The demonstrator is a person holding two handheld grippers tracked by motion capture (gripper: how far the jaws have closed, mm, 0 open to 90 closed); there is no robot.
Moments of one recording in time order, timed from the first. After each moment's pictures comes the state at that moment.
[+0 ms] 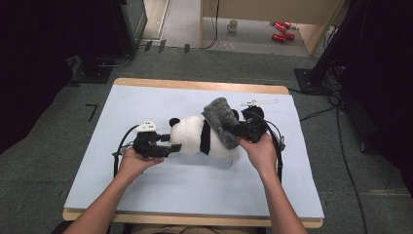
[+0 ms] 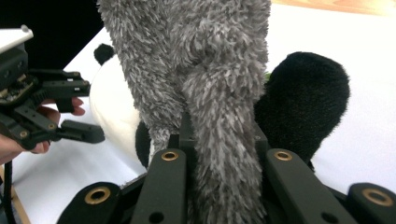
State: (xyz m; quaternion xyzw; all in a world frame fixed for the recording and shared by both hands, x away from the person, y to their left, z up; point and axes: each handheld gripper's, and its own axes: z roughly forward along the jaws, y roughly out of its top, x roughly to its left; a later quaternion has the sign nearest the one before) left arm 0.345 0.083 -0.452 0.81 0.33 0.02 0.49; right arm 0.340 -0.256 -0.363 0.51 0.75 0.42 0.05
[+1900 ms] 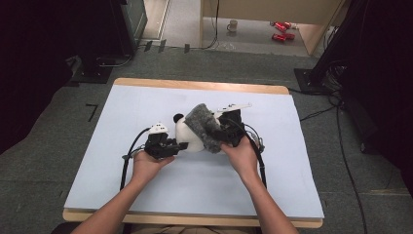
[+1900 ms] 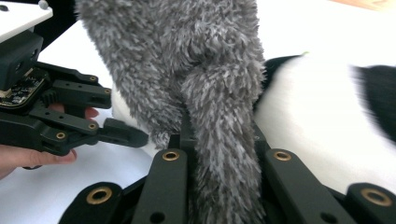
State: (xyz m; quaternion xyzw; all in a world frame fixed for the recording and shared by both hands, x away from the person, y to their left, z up) left arm 0.344 0.052 -0.462 0.79 0.38 0.03 0.47; right arm 0.340 -0.203 -0.381 0.48 0.78 0.39 0.08
